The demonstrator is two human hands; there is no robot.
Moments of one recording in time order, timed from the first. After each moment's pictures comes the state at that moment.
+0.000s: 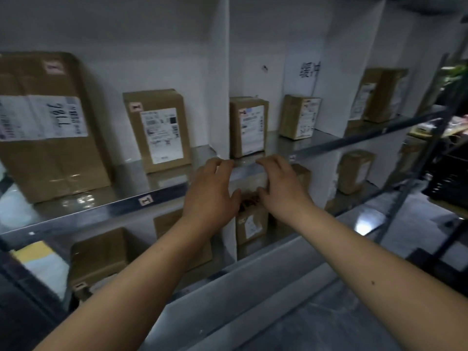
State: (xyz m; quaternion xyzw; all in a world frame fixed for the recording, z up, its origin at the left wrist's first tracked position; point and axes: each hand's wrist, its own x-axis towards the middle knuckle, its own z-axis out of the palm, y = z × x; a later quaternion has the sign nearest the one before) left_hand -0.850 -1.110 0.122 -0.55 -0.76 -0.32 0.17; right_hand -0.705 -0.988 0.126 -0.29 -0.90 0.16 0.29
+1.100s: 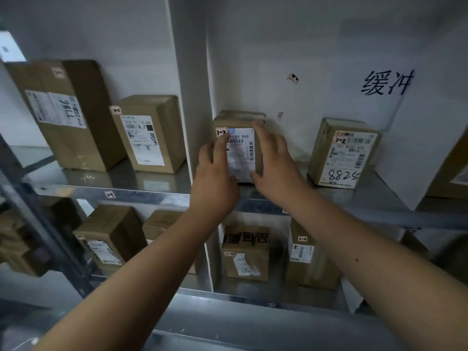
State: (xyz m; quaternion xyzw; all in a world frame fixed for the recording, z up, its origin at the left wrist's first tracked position) left_hand -0.814 -0.911 0.145 -0.24 -0.86 -0.37 0.26; right_hand -0.776 -0.758 0.170 0.04 -0.92 0.24 0.31
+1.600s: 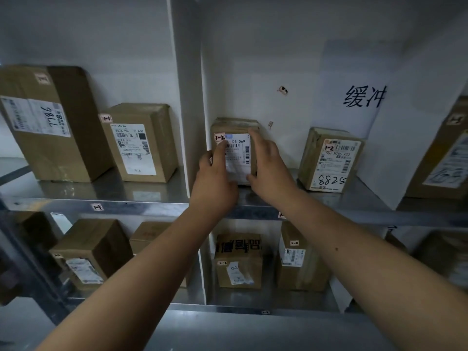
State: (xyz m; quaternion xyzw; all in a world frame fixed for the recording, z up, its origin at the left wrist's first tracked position) left_hand -0.833 -0.910 0.153 -0.26 -0.86 -0.40 0.17; right_hand -0.792 -0.761 0.170 0.00 -0.93 0.23 0.30
